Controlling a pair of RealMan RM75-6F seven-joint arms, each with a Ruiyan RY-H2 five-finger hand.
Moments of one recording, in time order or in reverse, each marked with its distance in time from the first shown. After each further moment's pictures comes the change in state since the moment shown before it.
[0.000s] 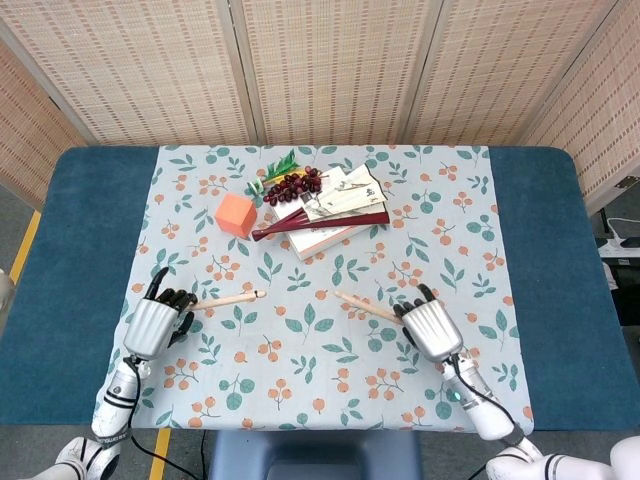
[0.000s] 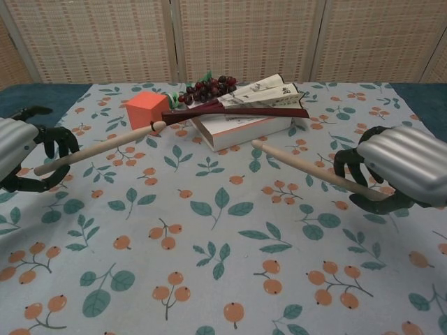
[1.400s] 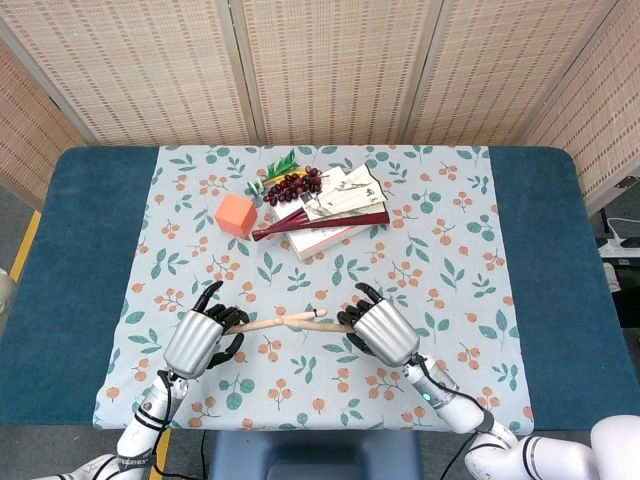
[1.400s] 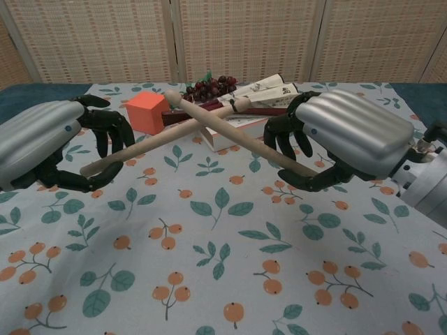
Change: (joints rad) left arm -0.032 0.212 0.009 -0.767 0.015 -0.119 0.294; right arm 0.103 -0.039 0.061 -0.056 -0.184 0.013 0.153
